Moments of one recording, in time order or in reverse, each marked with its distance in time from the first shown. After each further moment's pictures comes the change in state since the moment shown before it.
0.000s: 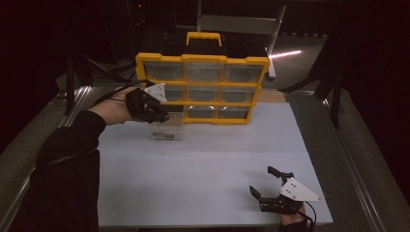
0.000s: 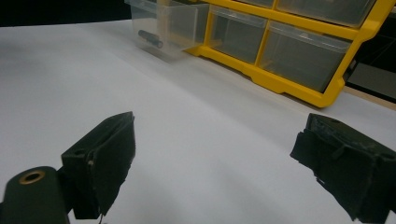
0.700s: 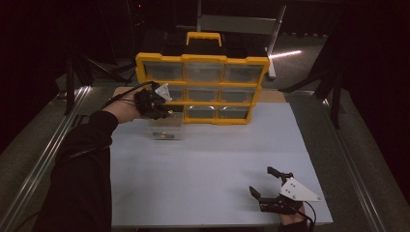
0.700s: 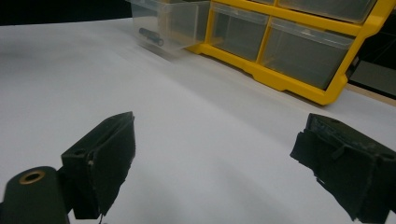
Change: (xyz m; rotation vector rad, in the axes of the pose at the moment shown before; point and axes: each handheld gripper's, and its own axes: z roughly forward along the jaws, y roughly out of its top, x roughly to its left) left arm 0.027 -0.012 0.049 0.062 0.082 -0.065; right arm -0.001 -0.002 0.001 0.005 0.005 -0.001
